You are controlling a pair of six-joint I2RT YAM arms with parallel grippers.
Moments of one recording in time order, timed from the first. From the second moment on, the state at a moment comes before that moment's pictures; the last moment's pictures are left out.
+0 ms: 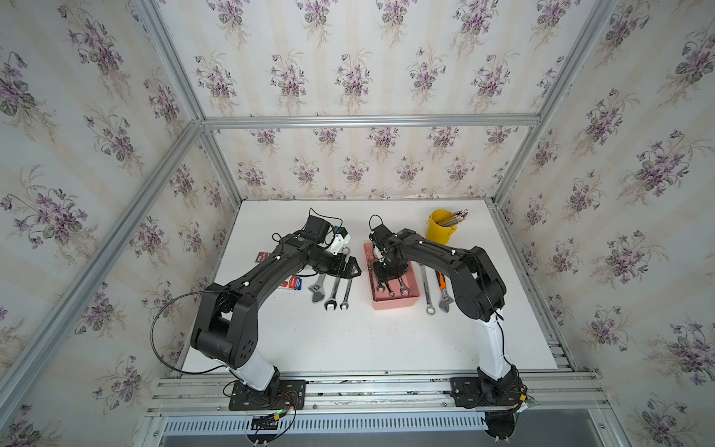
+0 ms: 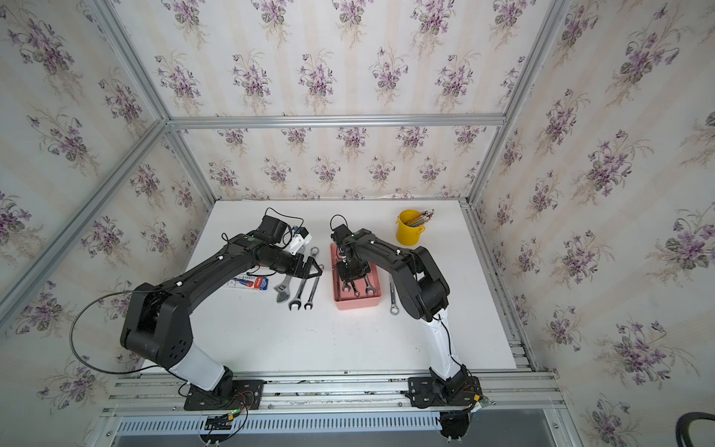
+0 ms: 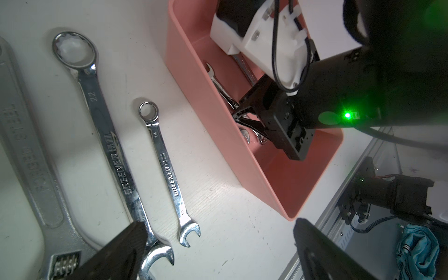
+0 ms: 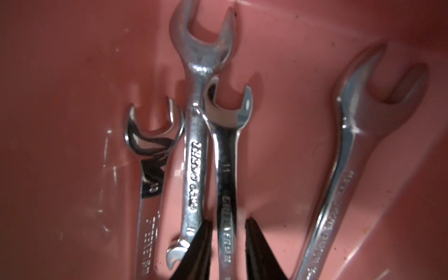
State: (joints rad) left arm -0.35 1.62 1.21 -0.70 0.51 -0.08; right arm 0.67 2.14 1.60 -0.89 -0.04 0.27
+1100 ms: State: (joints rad) left arm -0.35 1.63 1.23 -0.70 0.51 -0.09; right arm 0.65 2.04 1.73 -1.04 0.08 0.26
